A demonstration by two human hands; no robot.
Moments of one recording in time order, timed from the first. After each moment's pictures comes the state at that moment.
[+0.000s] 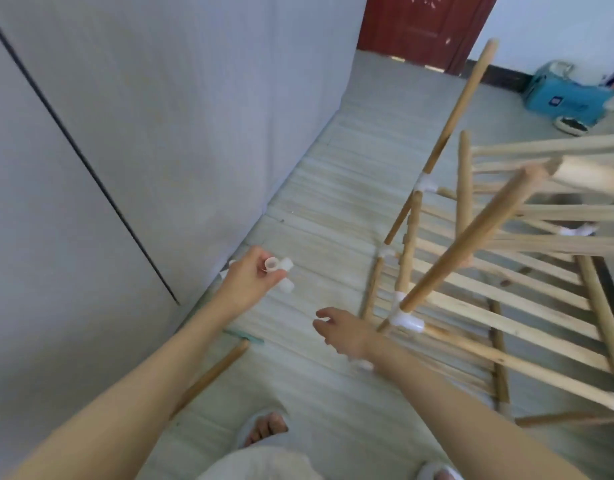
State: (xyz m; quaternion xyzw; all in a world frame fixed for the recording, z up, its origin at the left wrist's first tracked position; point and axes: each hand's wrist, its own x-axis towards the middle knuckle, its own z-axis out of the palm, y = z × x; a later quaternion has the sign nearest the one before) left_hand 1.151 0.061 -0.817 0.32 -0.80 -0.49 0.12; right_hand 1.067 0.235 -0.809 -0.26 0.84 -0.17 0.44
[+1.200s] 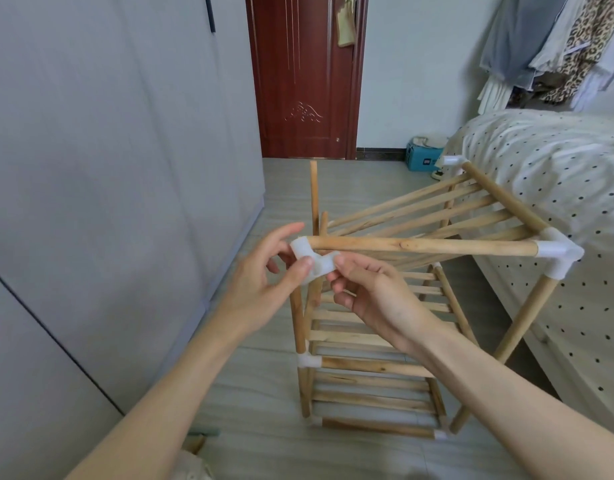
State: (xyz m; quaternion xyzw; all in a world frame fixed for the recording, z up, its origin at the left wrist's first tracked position) left_hand 1.126 0.238 -0.577 -0.03 -0.83 -0.49 0.26; right_hand 1.058 0.394 -0.578 -0.21 0.53 -0.77 0.27
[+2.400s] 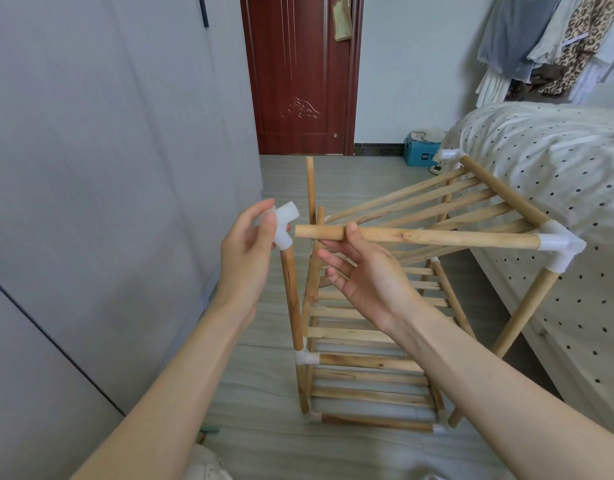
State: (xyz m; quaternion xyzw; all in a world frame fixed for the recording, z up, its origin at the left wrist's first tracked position) left_hand 1.105 0.242 -0.568 0.11 -0.70 -0.62 0.33; right_hand 1.051 0.382 -0.568 -0.09 0.43 -0.86 0.27
